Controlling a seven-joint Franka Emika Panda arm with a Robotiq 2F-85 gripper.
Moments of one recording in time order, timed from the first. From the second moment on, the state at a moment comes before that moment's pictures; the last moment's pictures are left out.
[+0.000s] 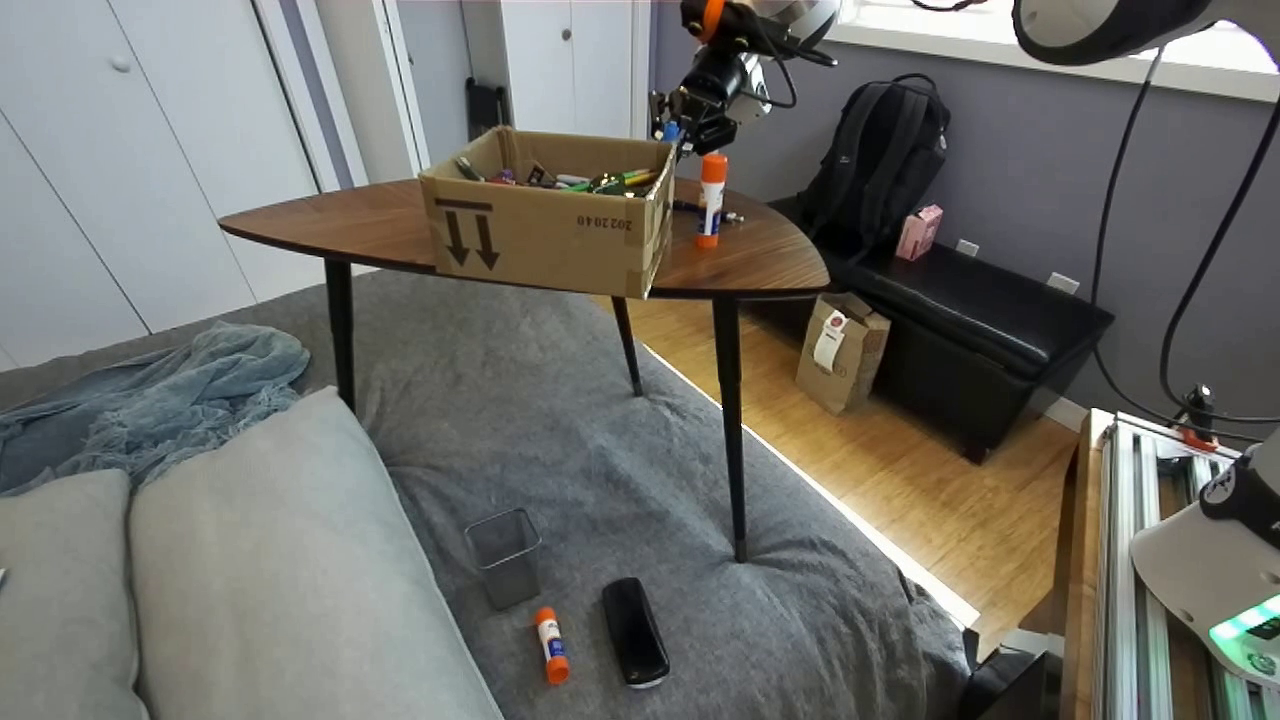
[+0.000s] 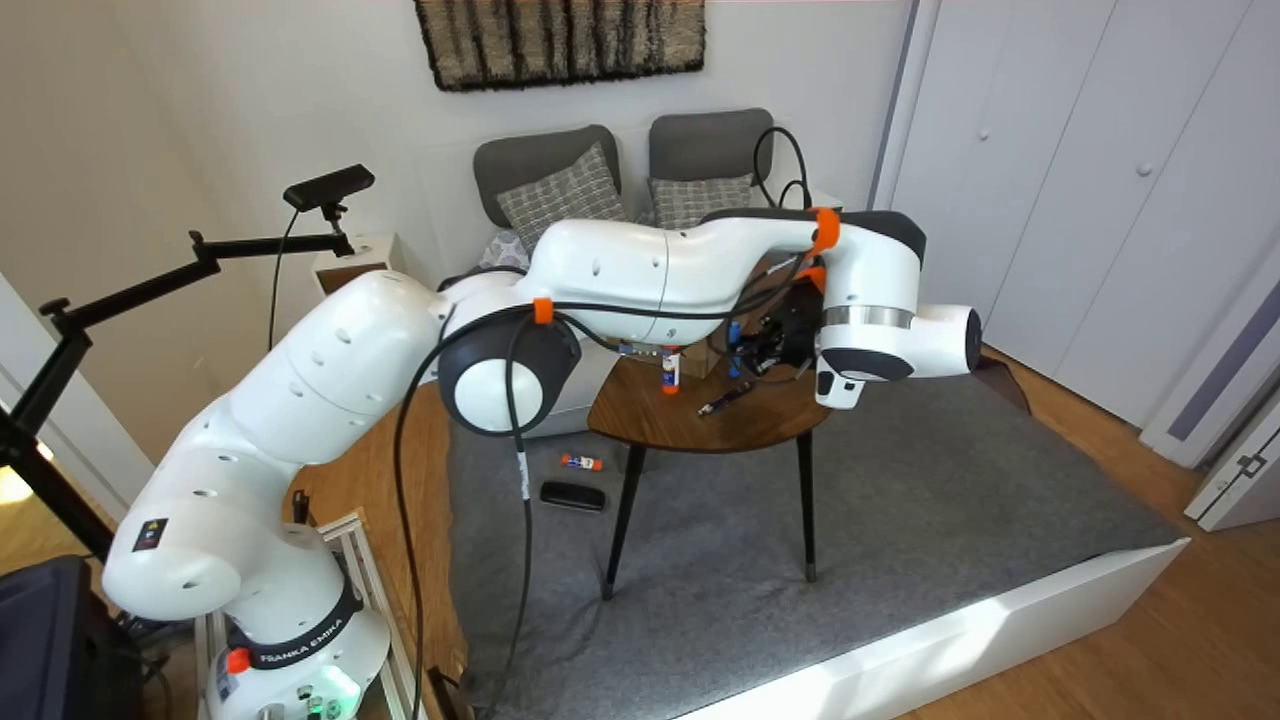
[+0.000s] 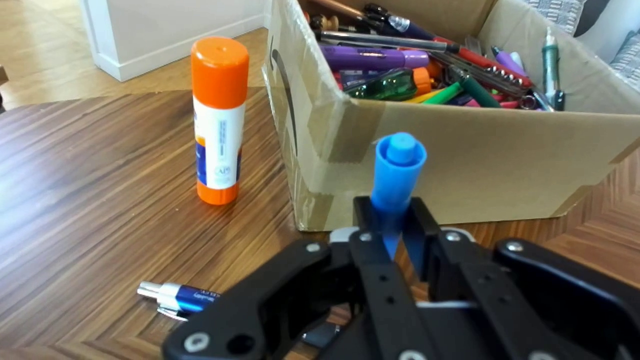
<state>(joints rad) -0.35 0.91 -0.12 -0.96 1.02 1.24 0.80</state>
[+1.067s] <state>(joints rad) -0.35 0.91 -0.12 -0.90 1.00 1.24 0.82</state>
